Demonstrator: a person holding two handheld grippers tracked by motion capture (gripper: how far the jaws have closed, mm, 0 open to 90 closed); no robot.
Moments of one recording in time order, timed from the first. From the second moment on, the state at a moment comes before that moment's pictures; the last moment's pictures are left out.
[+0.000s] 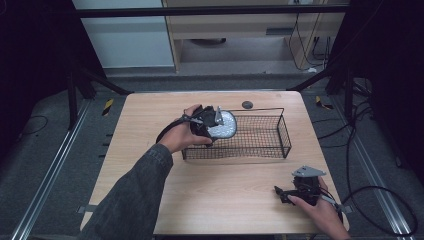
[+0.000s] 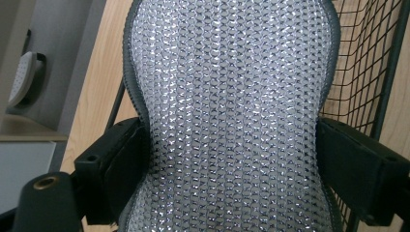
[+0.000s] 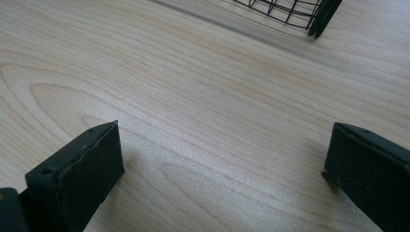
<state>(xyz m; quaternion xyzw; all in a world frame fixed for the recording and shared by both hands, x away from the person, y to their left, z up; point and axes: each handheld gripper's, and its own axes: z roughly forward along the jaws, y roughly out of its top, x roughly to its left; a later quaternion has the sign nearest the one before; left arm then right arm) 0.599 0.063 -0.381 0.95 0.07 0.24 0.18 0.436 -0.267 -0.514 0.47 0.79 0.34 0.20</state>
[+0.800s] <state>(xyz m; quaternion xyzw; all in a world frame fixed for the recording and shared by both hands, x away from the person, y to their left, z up) 0.601 0.073 -0.377 0.95 0.12 0.21 0.22 0.436 -0.267 -0.514 0.47 0.79 0.34 0.20</state>
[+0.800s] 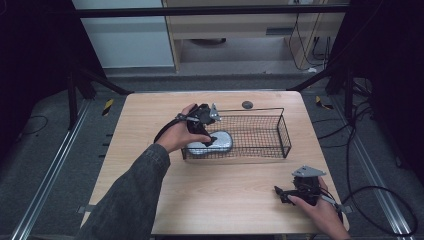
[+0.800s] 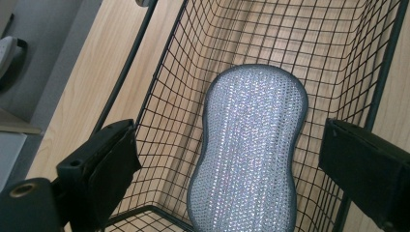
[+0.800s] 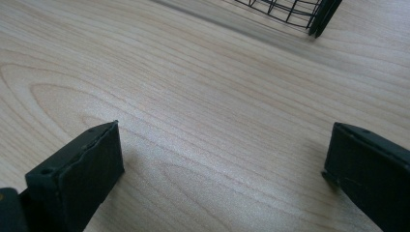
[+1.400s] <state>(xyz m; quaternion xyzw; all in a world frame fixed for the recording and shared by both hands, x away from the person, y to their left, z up) 0.589 0.074 -0.367 0.94 0.12 0.21 0.25 0.436 -0.267 -0.514 0.47 0.79 0.34 0.20</state>
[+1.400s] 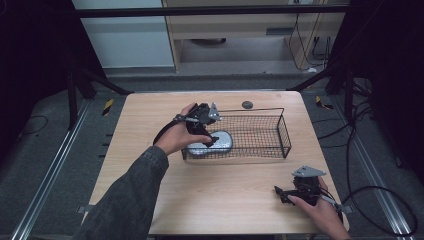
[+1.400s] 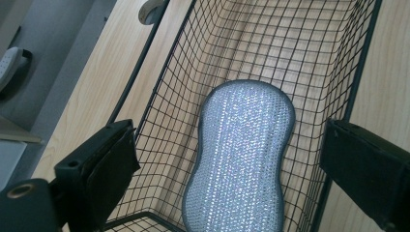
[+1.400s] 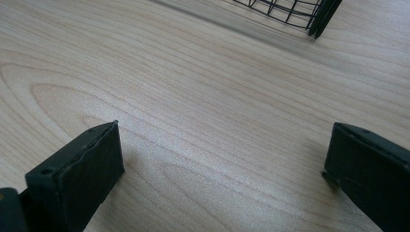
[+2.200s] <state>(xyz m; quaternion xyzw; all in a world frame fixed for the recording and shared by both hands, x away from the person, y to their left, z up) 0.551 0.072 -0.366 0.92 0.13 0.19 0.31 0.436 -0.267 -0.514 0.47 0.79 0.34 0.20</state>
